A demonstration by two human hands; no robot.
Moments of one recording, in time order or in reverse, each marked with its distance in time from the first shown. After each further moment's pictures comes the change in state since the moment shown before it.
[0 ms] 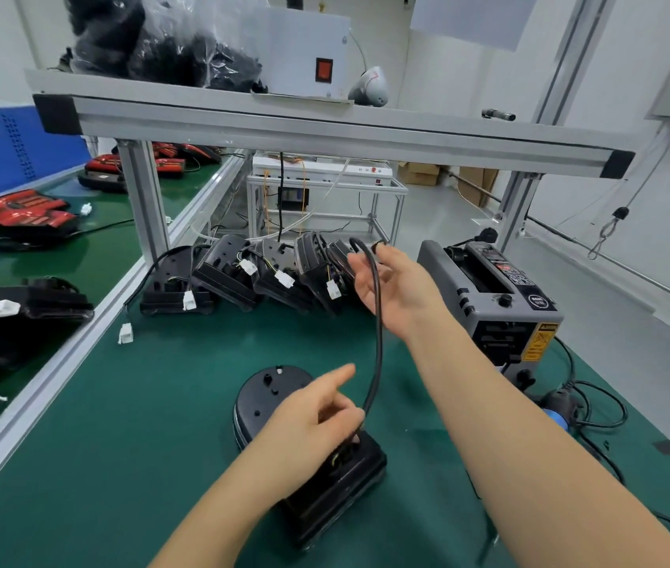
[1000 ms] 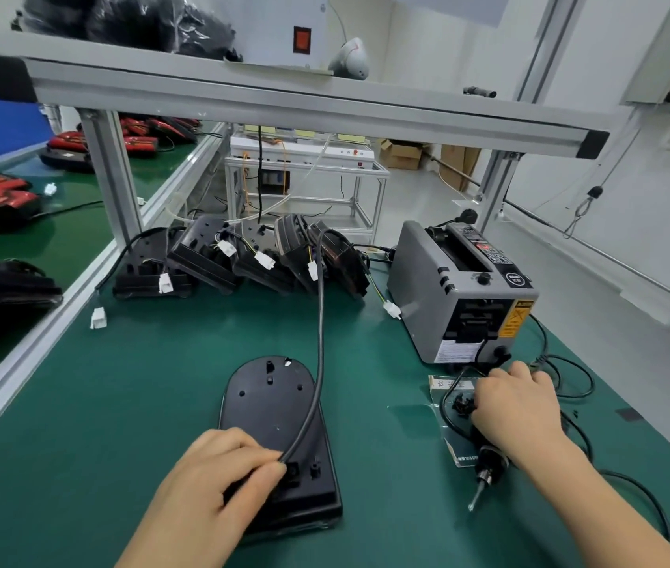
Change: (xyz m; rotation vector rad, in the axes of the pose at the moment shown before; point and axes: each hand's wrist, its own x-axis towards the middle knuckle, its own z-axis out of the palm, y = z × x) left_hand -0.080 -0.029 -0.017 0.372 0.257 0.147; right_hand -0.118 -0.013 -0.156 -2.688 0.417 0.055
